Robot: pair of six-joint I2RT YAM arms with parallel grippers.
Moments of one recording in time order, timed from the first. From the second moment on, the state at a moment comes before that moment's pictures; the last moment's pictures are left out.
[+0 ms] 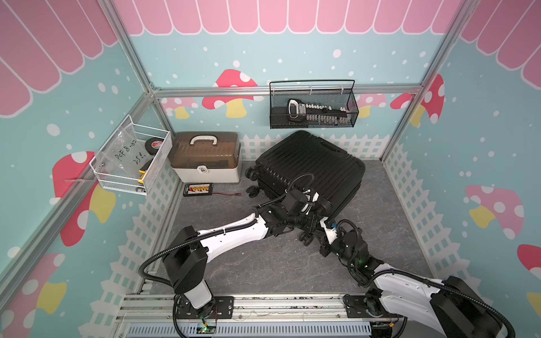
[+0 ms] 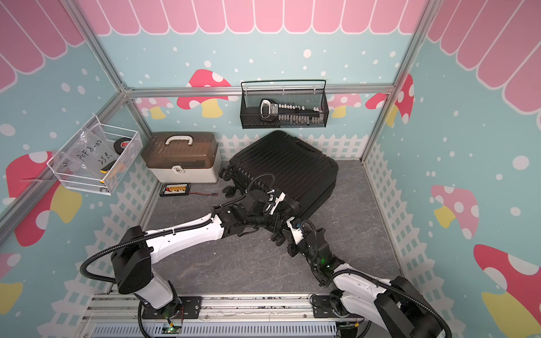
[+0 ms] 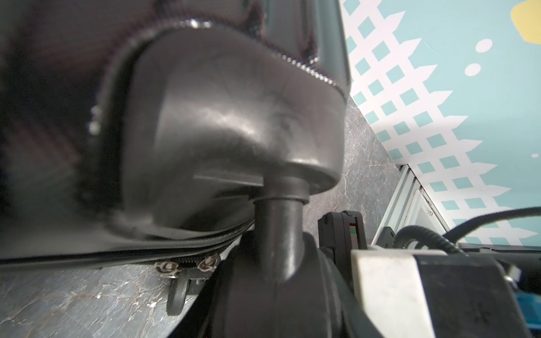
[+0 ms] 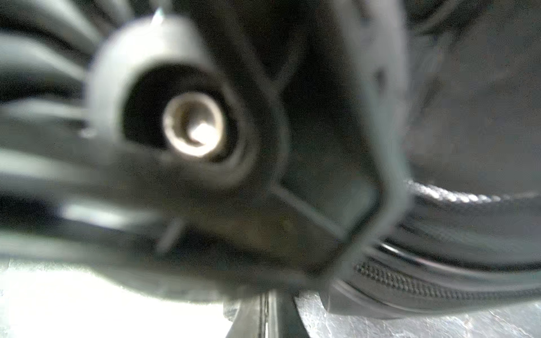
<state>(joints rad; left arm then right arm) -0.92 1.67 1.26 -0.24 0.23 -0.50 0.63 1.04 0.14 0.60 -0.12 0.07</state>
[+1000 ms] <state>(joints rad) -0.72 1.43 1.35 -0.28 0.16 -0.12 0.66 0.66 0.06 0.31 0.19 0.13</state>
